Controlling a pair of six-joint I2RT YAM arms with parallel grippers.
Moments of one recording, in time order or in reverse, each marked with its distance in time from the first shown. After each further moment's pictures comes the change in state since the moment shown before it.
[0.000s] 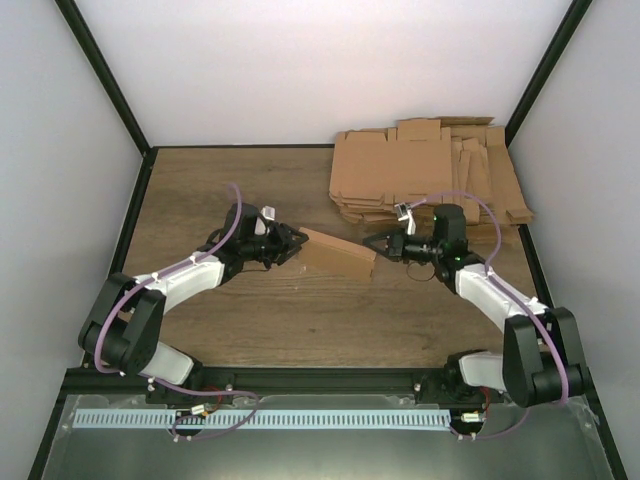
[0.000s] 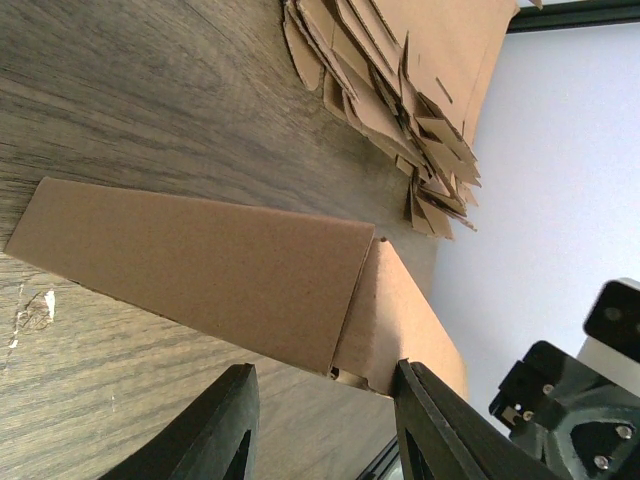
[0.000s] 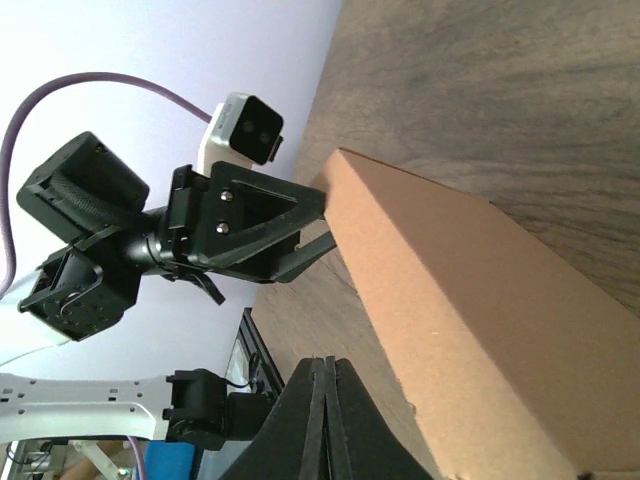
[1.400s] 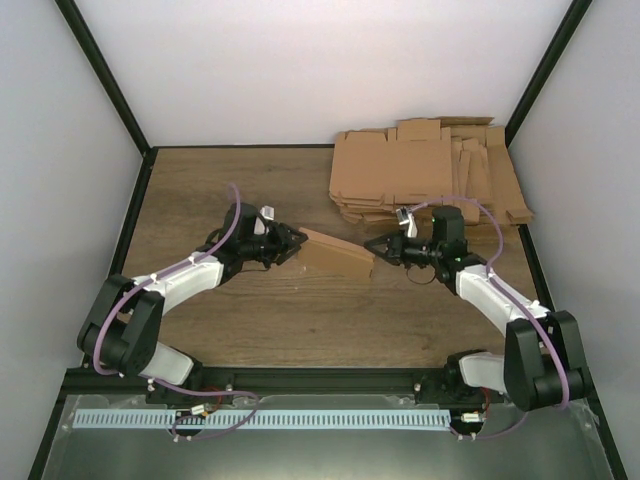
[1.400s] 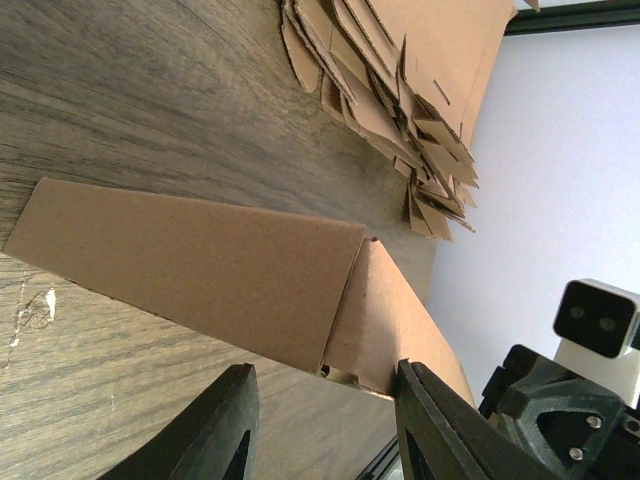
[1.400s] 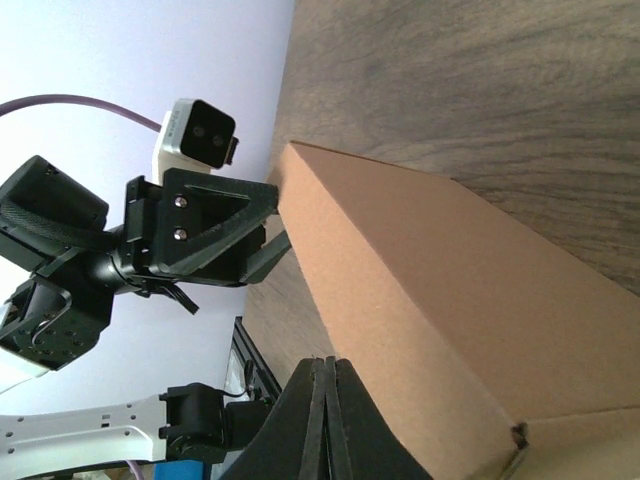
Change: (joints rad) left arm 0.003 -0.009 0.000 -0.006 0.000 0.000; right arm 0.007 -0.037 0.019 -0.105 0.062 0.028
